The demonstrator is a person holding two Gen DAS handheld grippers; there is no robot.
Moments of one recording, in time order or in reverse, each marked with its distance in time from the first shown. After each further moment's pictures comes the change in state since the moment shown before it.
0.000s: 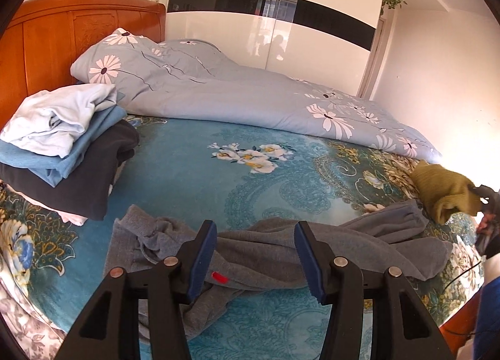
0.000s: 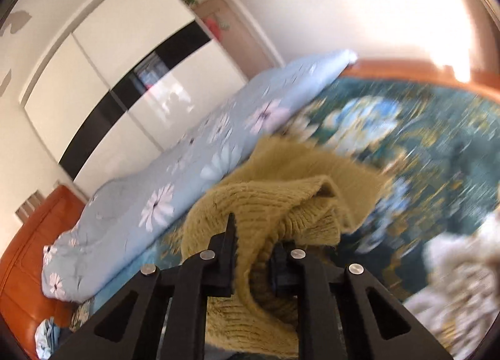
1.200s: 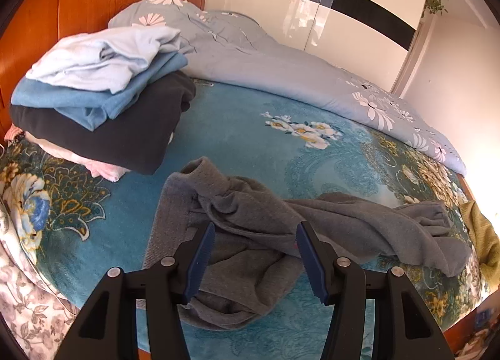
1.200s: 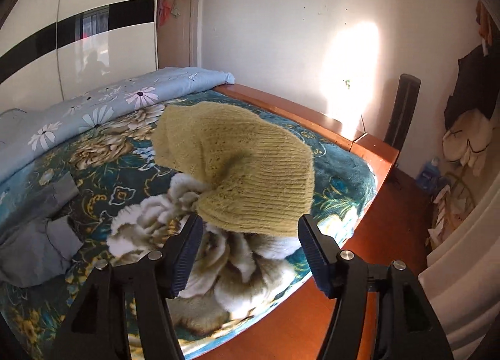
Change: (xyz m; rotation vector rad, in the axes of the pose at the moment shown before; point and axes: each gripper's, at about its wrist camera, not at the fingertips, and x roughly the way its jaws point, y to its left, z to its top) left arm 0.000 0.088 -0.026 -0.137 0.109 0.108; right arm -0.173 -0.075 -0.099 -0.311 0.021 -0.469
